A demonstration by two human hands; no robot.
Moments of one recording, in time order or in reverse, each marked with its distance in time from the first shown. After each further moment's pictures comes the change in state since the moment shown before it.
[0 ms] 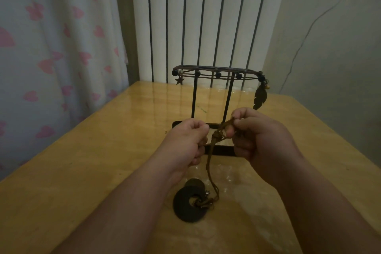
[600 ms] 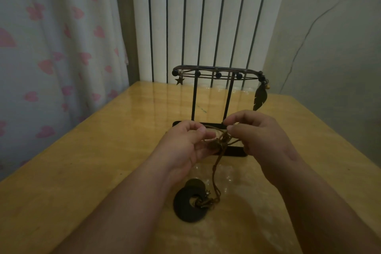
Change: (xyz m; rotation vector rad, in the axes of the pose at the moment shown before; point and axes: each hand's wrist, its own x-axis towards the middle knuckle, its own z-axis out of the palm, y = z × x) left_hand -0.002 0.000 0.001 -0.353 -0.009 -0.064; right_hand 0.000 0.004 0.001 -0.414 0.135 -0.127
